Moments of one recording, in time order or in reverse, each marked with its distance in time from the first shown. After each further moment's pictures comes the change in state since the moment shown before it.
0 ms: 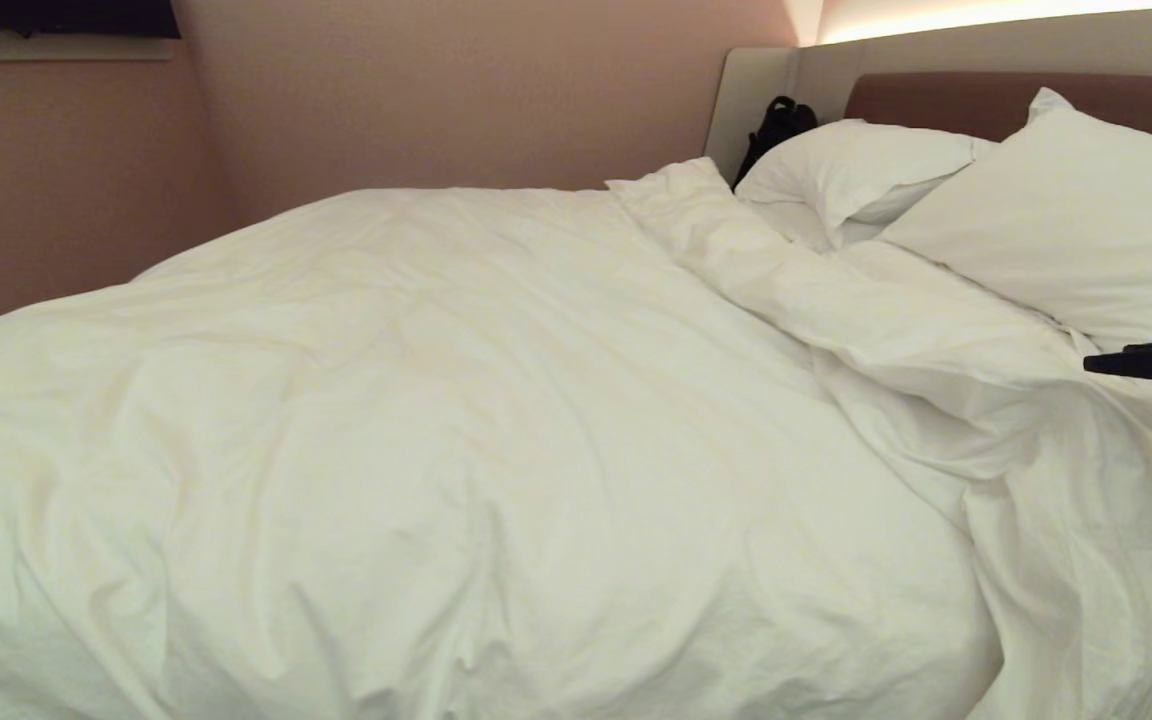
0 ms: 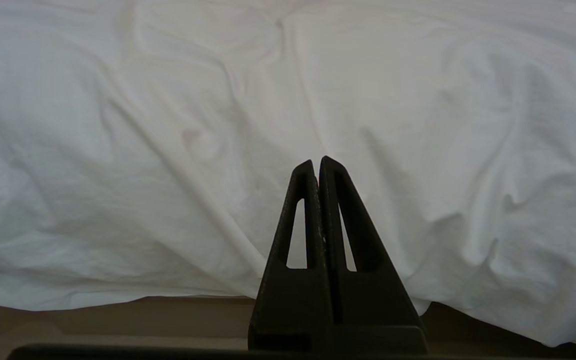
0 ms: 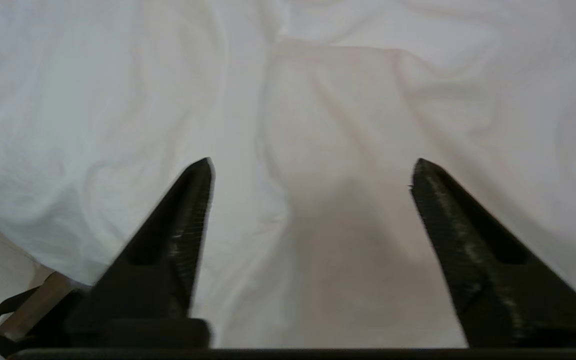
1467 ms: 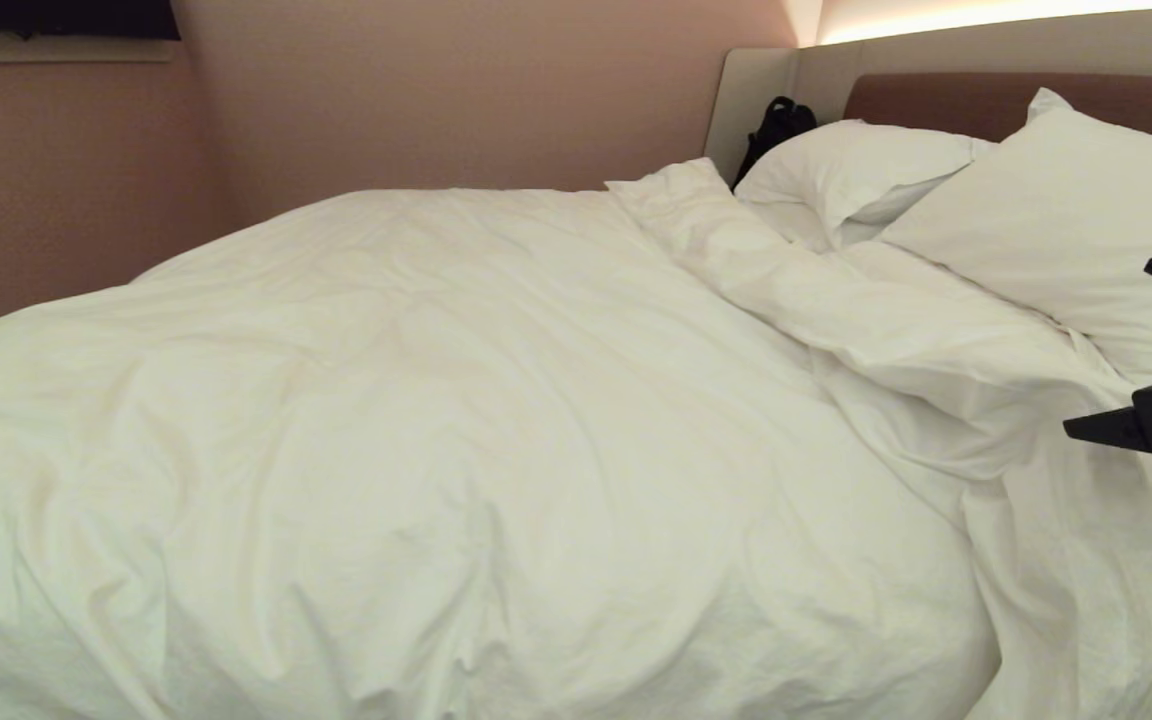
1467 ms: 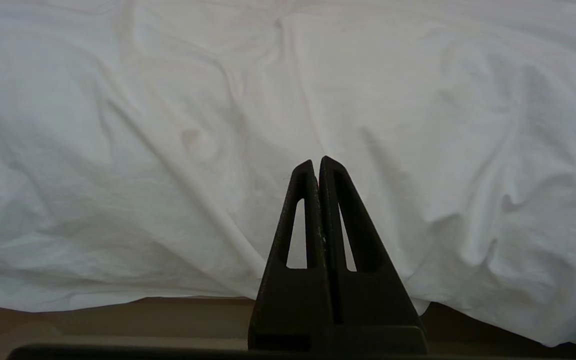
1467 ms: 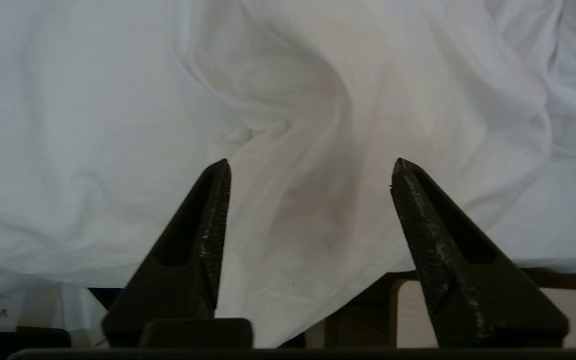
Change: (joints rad) left arm 0.000 0.000 0.000 0.000 0.000 0.000; right arm 0.511 -0.241 0.209 -0.023 -0.974 0.173
